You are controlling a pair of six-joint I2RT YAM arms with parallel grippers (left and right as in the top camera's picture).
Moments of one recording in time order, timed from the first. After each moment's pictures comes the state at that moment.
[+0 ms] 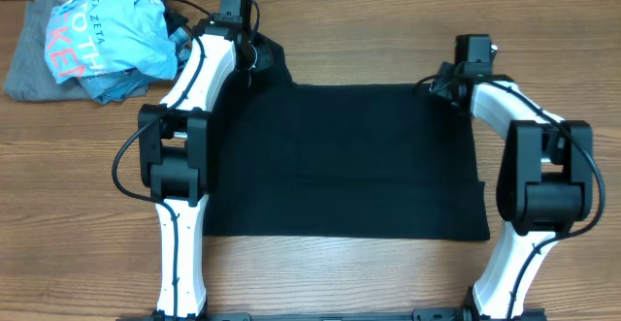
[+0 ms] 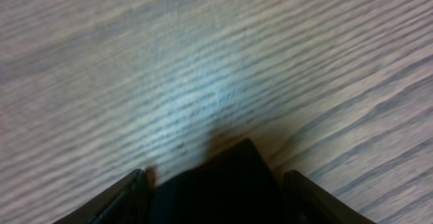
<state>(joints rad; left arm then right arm) -0.15 2.47 2.09 -0.81 0.15 -0.46 0.00 2.13 1.37 -0.26 0.22 0.41</state>
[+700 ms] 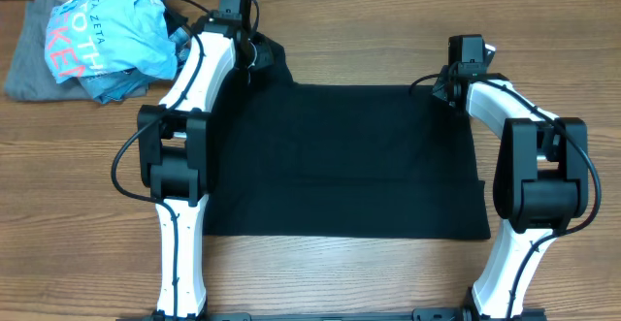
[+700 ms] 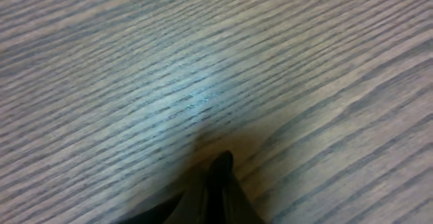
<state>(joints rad) -0.15 2.47 2.13 -0.86 0.15 -0.46 0.00 2.14 1.39 -0.30 0.29 0.41</state>
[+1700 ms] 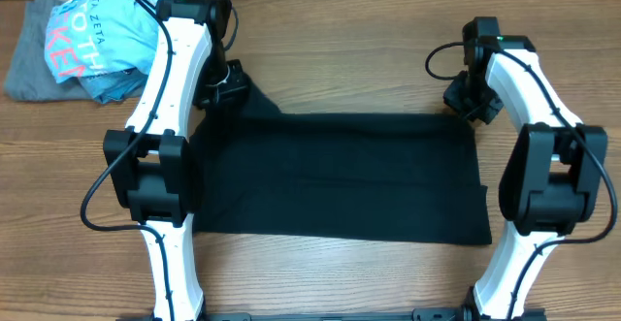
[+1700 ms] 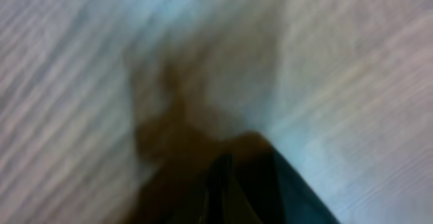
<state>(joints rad) -0.12 2.26 2.16 -1.58 0.04 -0.44 -0.03 2.12 1.67 -1.07 0.17 0.68</state>
